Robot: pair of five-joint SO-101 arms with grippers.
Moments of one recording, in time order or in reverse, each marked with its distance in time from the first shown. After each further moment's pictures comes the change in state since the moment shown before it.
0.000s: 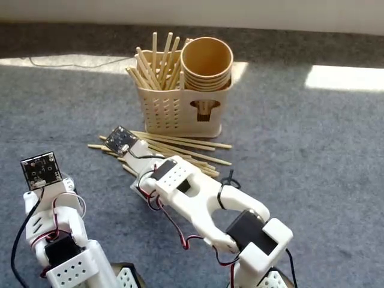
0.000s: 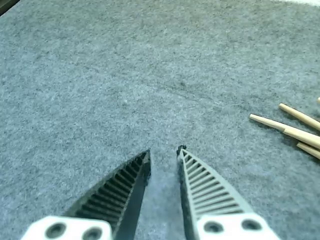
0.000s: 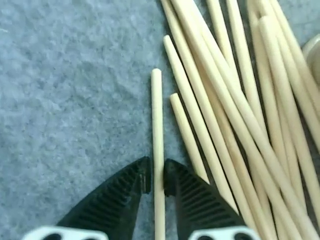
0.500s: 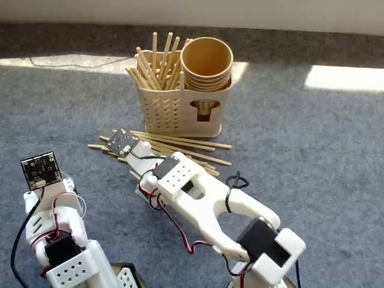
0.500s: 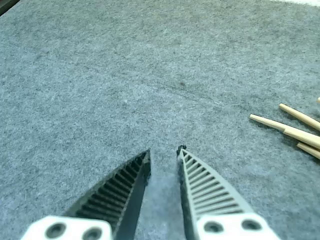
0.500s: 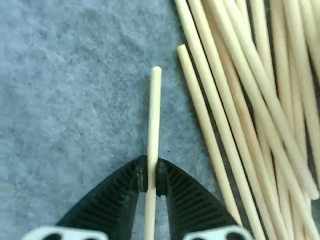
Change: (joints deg) left arm 0.0 0.0 0.0 0.0 0.0; right arm -0.2 -8.3 -0.7 14.8 0.4
